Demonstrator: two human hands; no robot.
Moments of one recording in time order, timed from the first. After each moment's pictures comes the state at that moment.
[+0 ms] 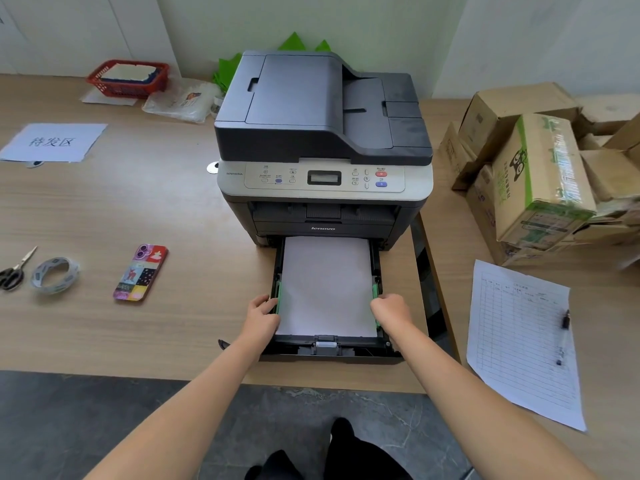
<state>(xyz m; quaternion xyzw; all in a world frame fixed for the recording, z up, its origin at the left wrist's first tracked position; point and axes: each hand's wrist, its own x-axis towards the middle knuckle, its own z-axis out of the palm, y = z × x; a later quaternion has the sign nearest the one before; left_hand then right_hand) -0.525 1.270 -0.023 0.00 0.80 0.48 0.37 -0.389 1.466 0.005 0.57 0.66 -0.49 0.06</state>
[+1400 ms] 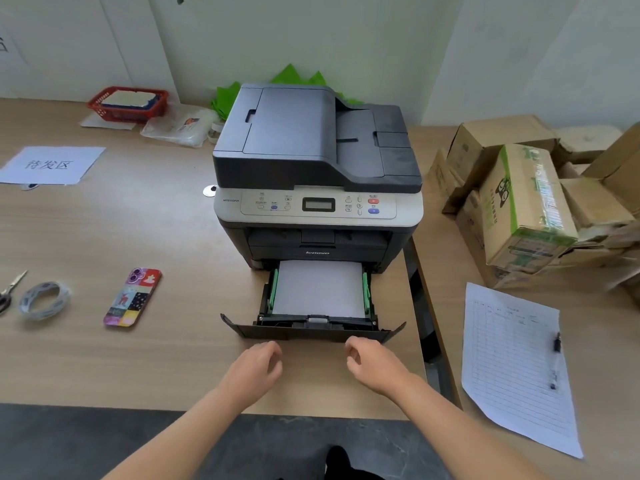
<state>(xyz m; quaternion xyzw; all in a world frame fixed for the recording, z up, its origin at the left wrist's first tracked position) -0.518 1.237 -0.037 0.39 0.88 0.15 0.23 -0.360 1.449 -0.014 0.25 0.90 -0.31 0.15</state>
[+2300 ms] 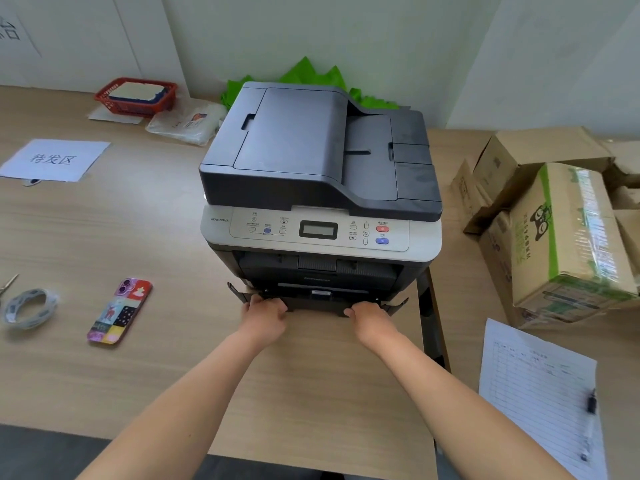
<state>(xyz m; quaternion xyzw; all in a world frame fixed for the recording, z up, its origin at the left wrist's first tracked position) -0.609 1.361 -0.017 0.24 0.93 0.10 0.25 -0.484 1.543 -0.021 0.34 0.87 -0.27 0.22</state>
